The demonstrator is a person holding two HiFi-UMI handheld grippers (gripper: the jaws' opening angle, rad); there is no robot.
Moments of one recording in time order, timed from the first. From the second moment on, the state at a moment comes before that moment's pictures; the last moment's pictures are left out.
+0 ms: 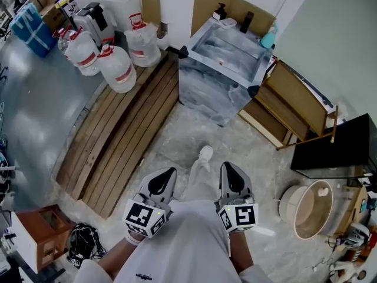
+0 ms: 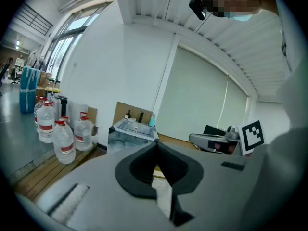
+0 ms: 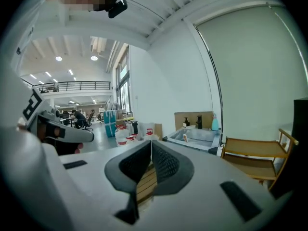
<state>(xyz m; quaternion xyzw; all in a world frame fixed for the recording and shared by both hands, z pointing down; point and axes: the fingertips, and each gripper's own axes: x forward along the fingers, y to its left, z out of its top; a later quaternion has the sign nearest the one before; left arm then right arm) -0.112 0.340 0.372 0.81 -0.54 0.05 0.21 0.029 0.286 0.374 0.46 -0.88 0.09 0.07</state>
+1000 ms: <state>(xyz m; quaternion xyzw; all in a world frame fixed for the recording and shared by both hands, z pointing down) -0.011 -0.047 0.357 0.83 -0.52 0.10 0.20 0.084 -0.085 0.376 0.40 -0.91 0.09 0.08</state>
